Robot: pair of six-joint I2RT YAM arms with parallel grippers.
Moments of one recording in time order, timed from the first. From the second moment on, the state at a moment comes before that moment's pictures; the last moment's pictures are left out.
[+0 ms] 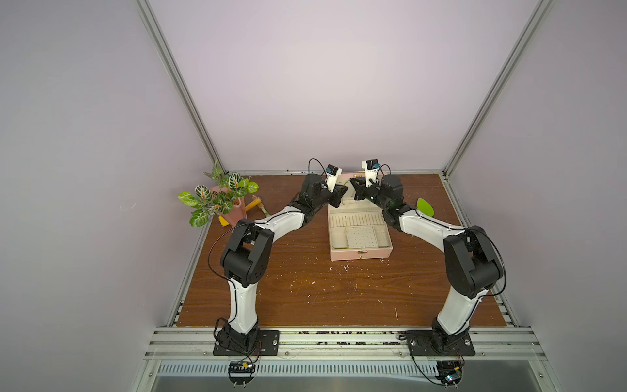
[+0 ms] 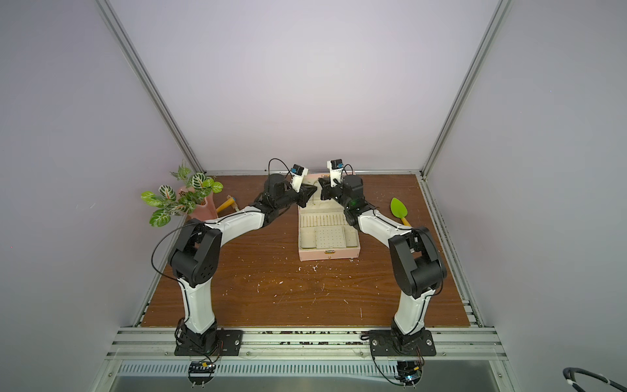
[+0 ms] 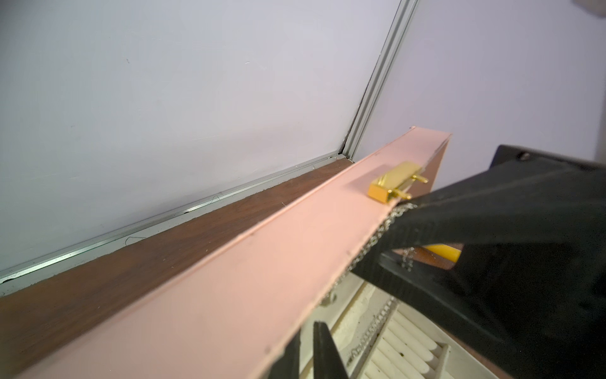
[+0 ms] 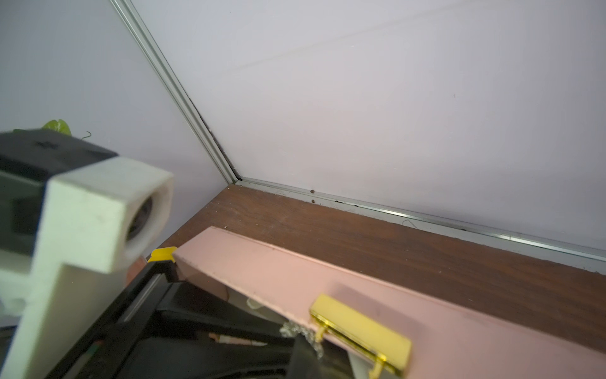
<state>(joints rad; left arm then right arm) -0.47 1.97 1.38 0.33 0.35 -0.11 0.39 1.81 1.22 0.44 -0.21 0.25</state>
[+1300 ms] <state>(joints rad) -0.47 1.97 1.38 0.33 0.34 -0.11 0.39 1.86 1.11 0.46 -0.22 0.27</state>
